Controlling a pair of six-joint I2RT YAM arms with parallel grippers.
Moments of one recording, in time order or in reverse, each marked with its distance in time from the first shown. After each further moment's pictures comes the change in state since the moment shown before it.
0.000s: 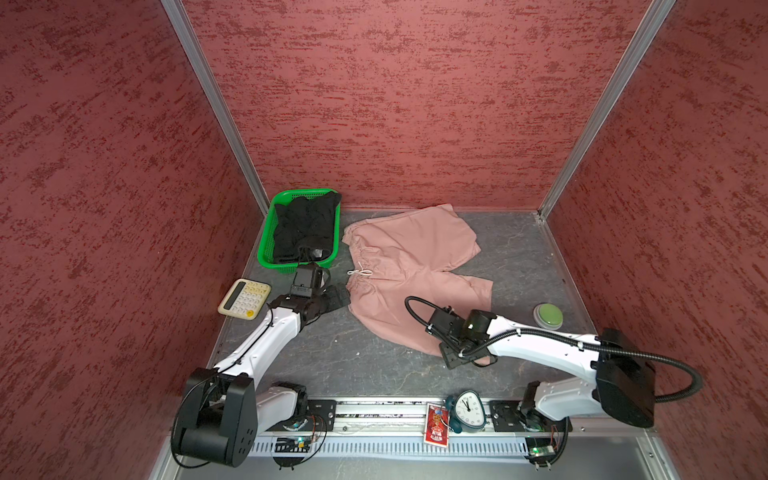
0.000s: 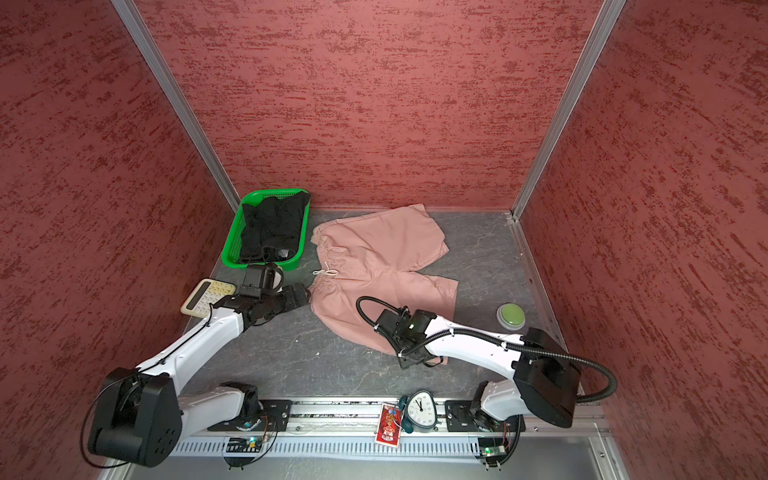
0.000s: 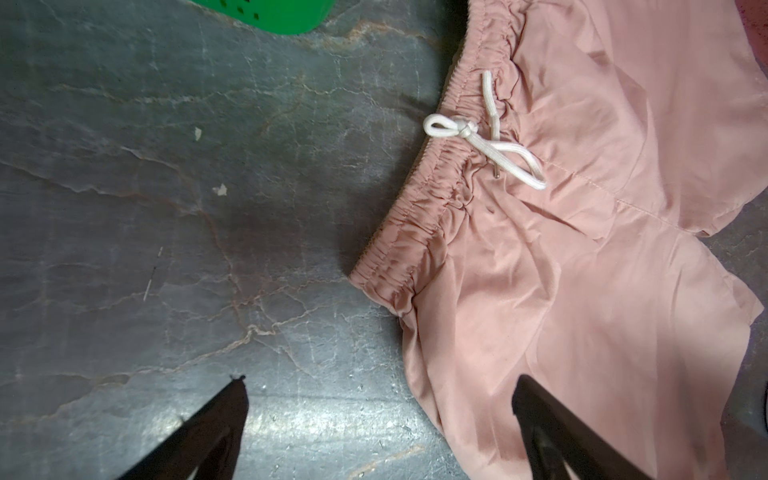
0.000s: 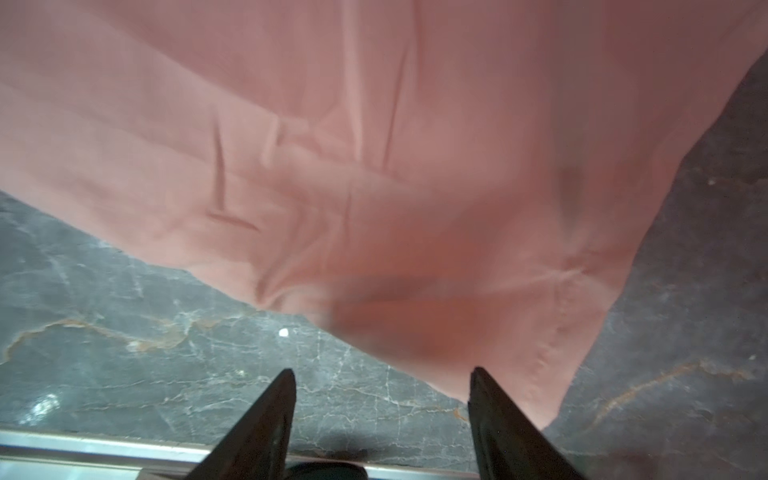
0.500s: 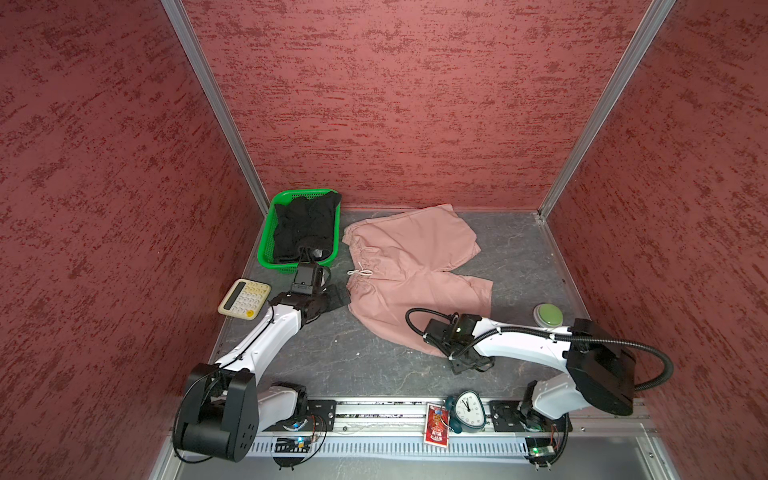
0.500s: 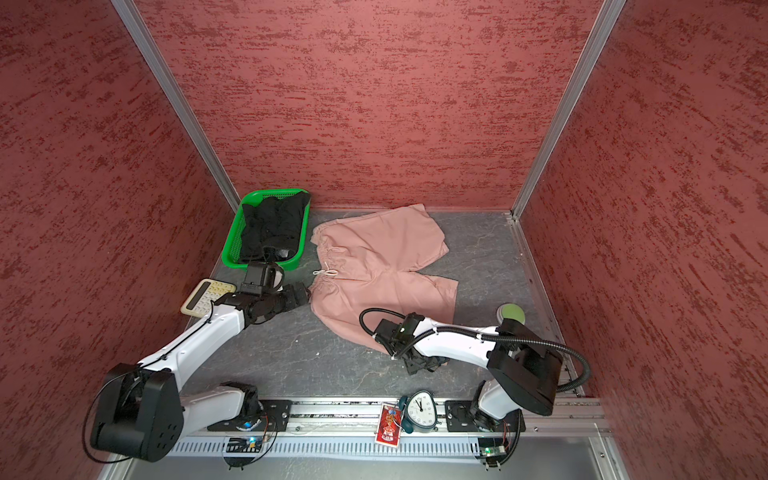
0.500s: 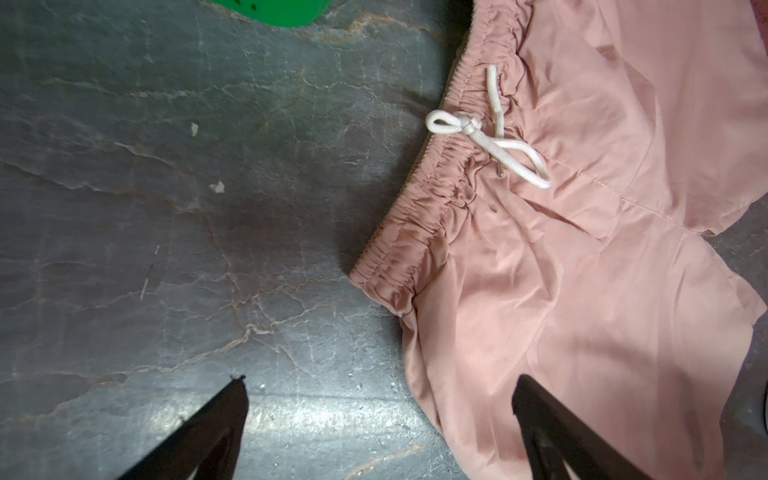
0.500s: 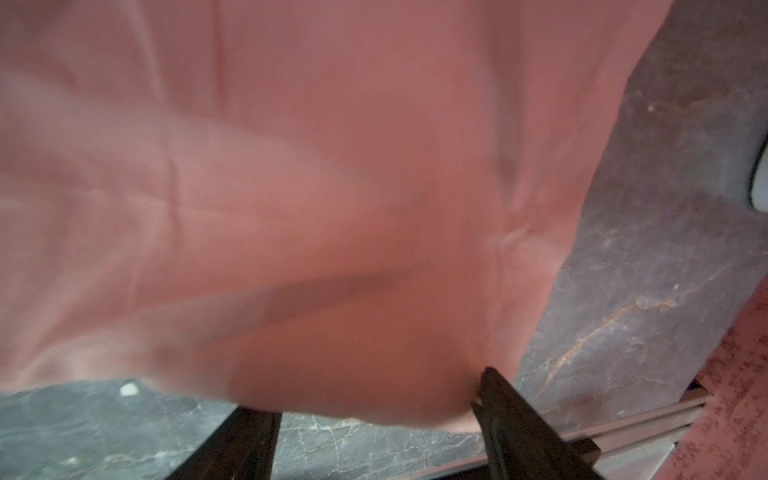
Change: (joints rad) left arm 0.001 0.028 0.014 0.003 0.027 -0.020; right arm 0.013 0.111 -0.029 -0.075 0.103 0.121
